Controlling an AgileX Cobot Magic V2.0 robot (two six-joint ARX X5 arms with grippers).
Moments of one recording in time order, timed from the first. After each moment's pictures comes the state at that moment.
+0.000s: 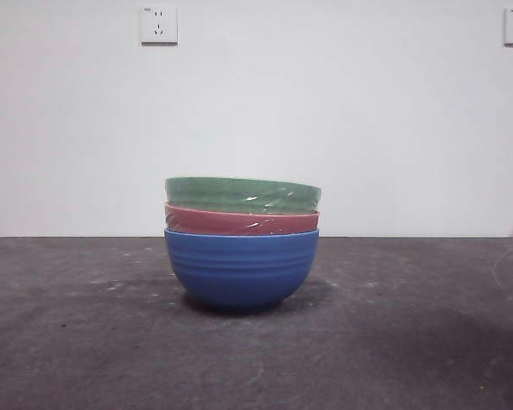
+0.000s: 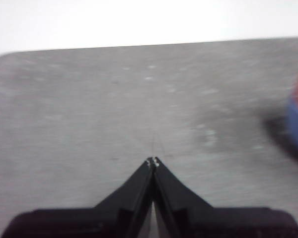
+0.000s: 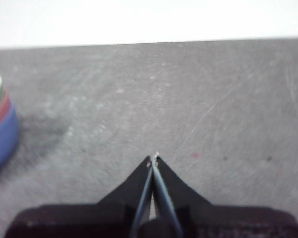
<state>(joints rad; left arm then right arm) 0.00 0.01 0.03 -0.21 0.13 -0.02 0.07 0.01 0.03 -0.20 -0.08 0.09</state>
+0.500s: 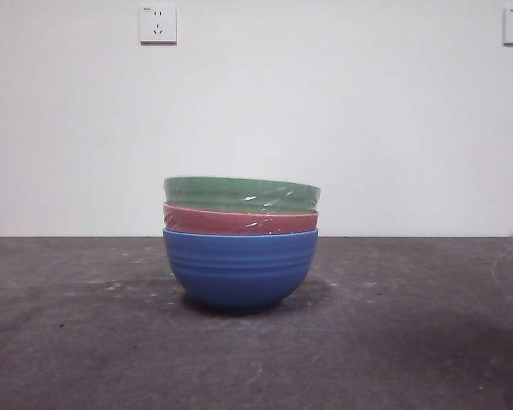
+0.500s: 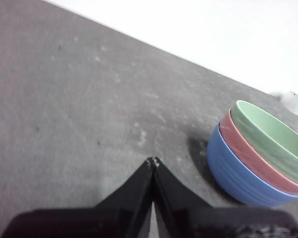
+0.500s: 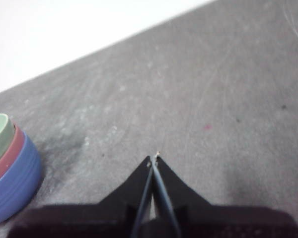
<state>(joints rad) 0.00 0.01 0.04 -0.23 0.29 -0.44 0.07 0.03 0.07 -0.29 -0.08 0.37</state>
